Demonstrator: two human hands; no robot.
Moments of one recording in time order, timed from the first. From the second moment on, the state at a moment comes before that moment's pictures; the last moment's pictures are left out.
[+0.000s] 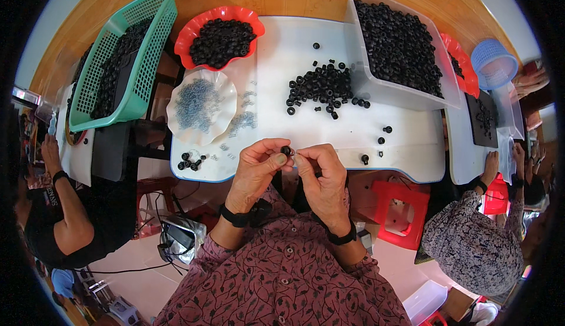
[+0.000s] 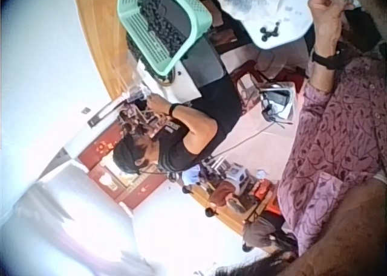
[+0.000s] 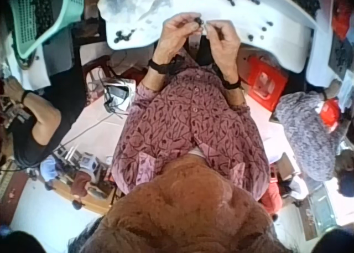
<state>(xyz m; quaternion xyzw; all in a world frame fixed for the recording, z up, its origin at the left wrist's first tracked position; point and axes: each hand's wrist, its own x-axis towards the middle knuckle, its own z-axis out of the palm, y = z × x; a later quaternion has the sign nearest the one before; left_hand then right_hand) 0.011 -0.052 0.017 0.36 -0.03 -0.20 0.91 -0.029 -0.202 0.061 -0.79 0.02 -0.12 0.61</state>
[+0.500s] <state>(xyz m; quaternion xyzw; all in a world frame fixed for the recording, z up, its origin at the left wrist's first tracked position) 0.007 -0.046 0.016 0.44 -0.08 -0.20 0.87 -0.028 -0.206 0.065 -0.81 -0.01 -0.09 0.59</state>
